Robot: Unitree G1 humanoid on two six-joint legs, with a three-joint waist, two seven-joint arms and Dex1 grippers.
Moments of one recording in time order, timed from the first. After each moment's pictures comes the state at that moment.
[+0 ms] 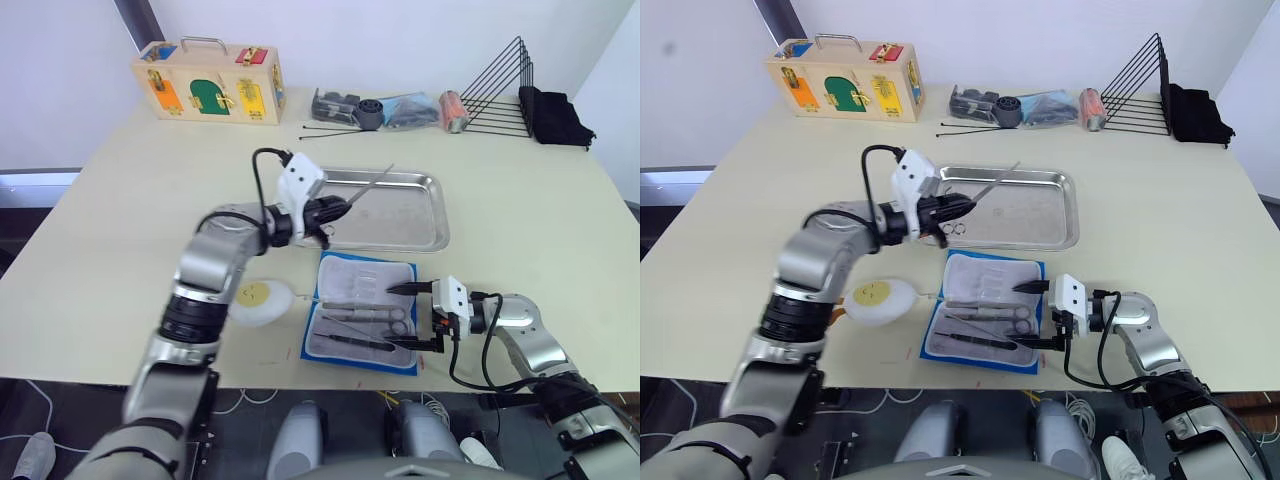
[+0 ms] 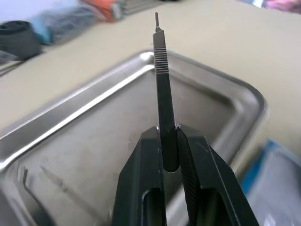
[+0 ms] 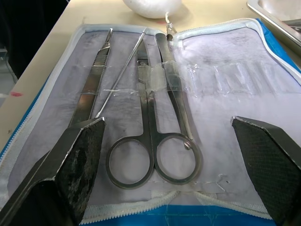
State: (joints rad) left arm -0.65 0.34 -0.11 -0.05 -0.20 0.71 -0.56; right arm -0.24 -0.46 0.28 0.25 0.23 -0.18 1.21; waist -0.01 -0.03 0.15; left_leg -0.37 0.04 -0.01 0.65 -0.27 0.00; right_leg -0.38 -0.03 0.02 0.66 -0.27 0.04
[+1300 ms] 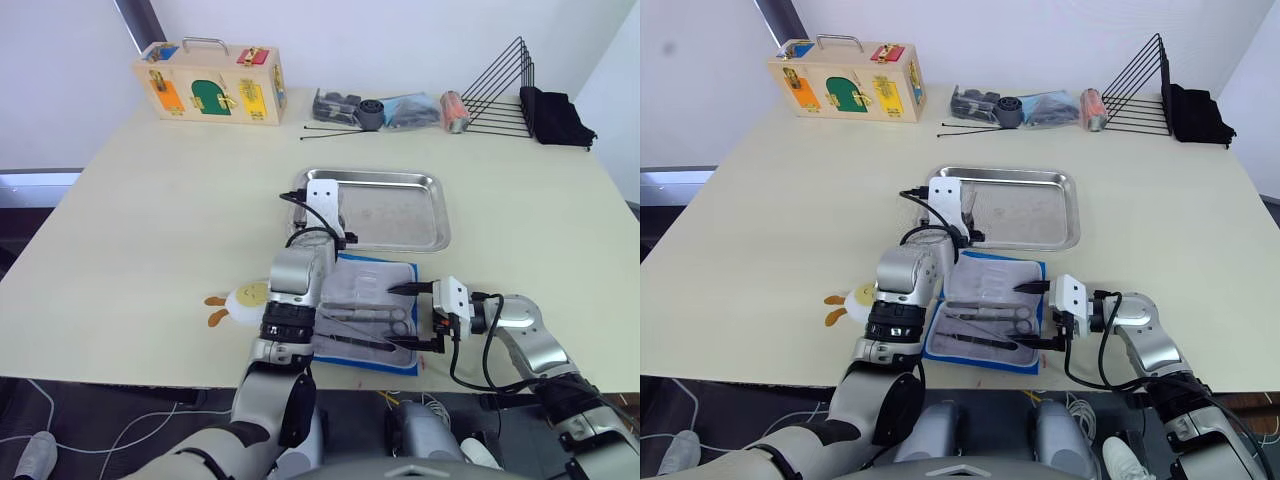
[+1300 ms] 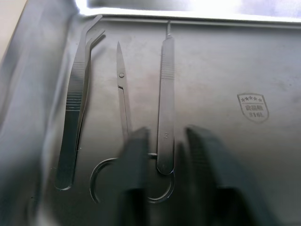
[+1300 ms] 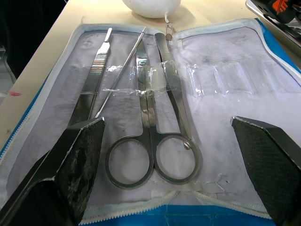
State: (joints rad) left arm -0.69 -0.10 0.05 0.16 -0.06 0.91 0.15; right arm -0.24 -0.46 0.28 0.25 0.23 -0.18 1.19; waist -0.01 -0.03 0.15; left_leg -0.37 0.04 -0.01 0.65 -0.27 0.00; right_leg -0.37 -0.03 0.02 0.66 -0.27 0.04
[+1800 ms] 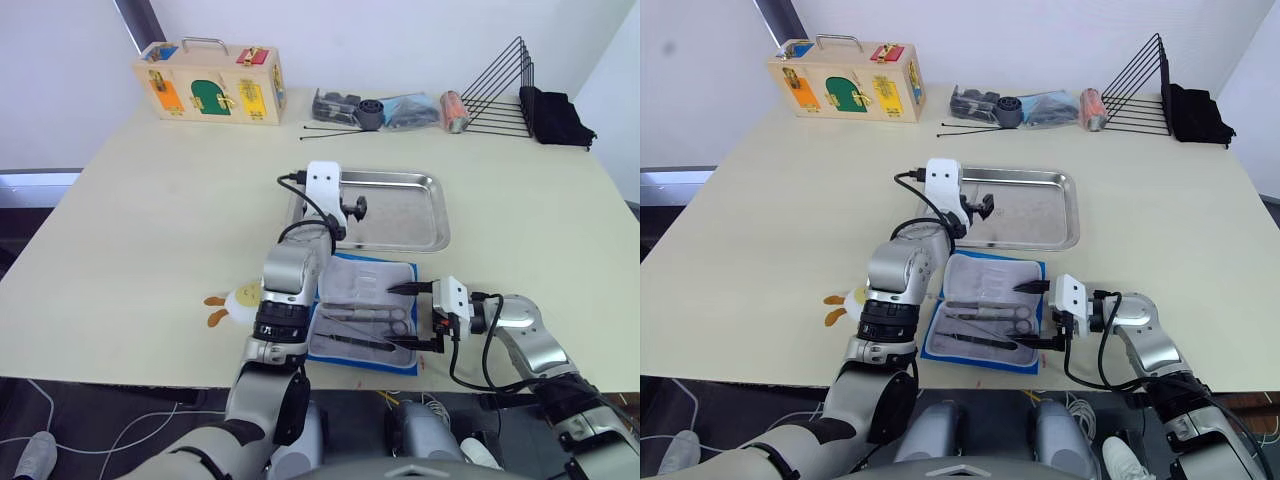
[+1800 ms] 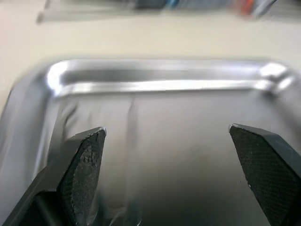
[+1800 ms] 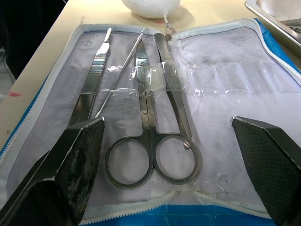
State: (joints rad) left arm -0.69 -0.01 0.01 0.07 -0.11 0.70 -0.09; right arm -0.24 -0.46 0.28 0.25 0.23 -0.18 1.19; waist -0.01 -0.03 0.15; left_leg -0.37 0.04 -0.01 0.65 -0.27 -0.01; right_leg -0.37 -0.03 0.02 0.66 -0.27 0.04
